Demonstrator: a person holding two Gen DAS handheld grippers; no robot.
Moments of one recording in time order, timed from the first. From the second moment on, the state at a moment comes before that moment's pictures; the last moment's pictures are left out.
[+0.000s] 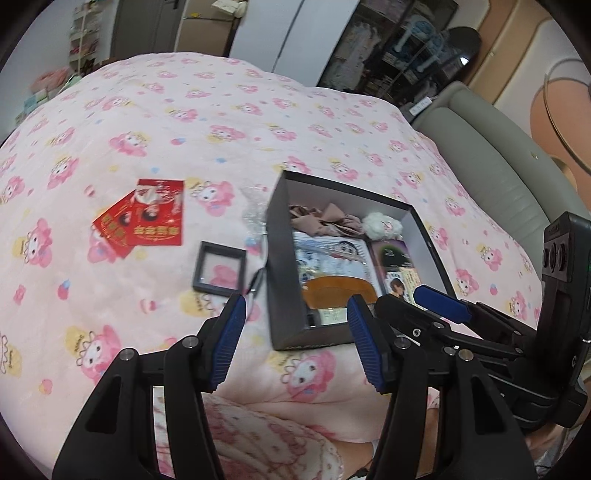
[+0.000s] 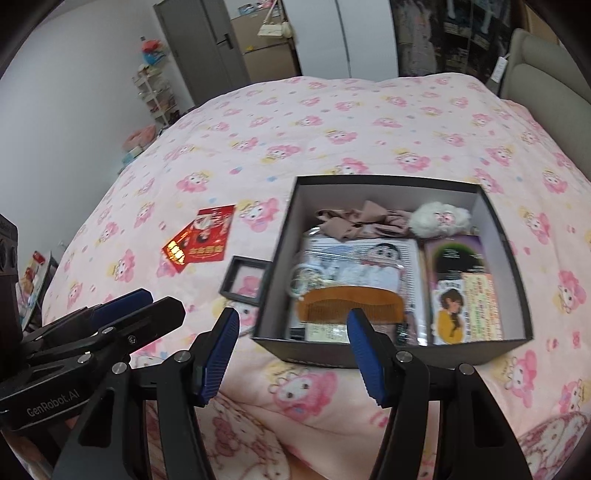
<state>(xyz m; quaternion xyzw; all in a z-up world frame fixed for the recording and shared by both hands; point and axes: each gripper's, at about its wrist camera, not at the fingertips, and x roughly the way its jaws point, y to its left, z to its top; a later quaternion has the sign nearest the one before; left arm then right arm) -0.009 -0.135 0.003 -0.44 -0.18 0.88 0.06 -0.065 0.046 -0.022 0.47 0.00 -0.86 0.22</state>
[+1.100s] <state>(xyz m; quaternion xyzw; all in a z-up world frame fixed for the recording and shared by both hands) -0.133 -0.269 -0.159 -0.58 -0.33 0.74 -0.01 -0.130 -0.097 -0.115 0.55 0.07 -0.79 0.25</state>
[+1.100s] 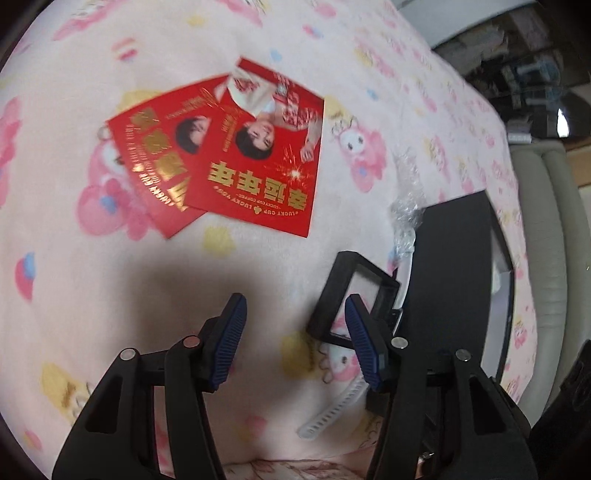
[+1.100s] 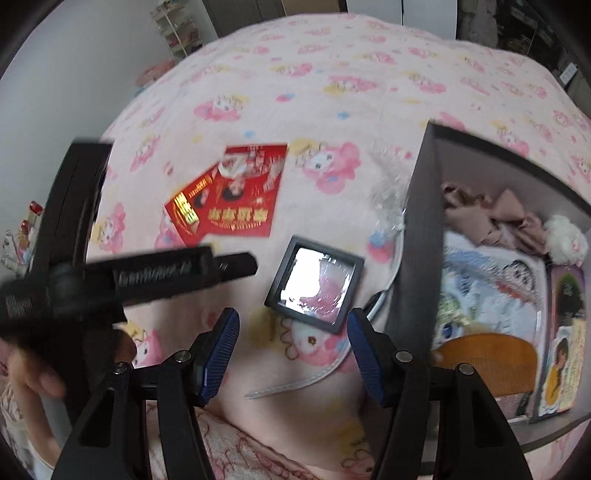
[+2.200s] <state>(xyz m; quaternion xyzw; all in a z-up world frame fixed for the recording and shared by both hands) -0.080 -0.328 -0.180 -0.57 -0.38 0.73 -0.04 -0.140 -0.163 -0.168 0.59 0.09 -0.76 0.27</state>
